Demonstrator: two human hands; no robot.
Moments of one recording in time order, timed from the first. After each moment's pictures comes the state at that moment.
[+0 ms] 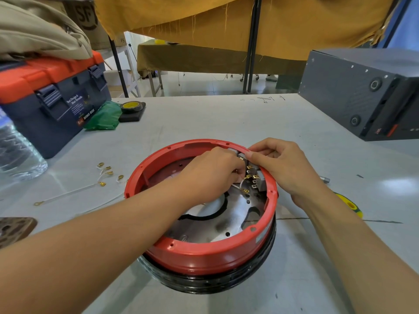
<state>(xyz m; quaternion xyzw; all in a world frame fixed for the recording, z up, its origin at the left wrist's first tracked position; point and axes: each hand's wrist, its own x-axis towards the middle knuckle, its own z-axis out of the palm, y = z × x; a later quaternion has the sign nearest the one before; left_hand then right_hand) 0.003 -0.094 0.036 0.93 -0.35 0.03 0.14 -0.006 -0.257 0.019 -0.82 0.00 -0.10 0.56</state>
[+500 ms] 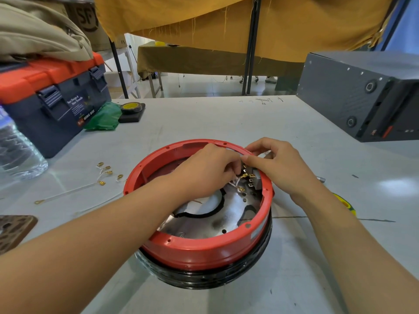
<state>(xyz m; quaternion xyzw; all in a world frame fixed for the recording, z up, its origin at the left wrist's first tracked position) -0.002 -0.091 0.042 0.92 -0.34 0.04 0.21 -0.010 -0.258 0.023 -0.86 -0.04 -0.10 0.51</state>
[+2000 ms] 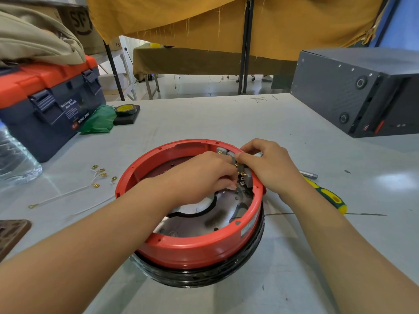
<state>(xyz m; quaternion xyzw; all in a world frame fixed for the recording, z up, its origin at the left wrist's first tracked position) -0.006 -0.091 0.042 0.88 -0.46 0.03 0.13 -0.008 -0.253 0.021 -0.87 0.00 -0.12 0.48</state>
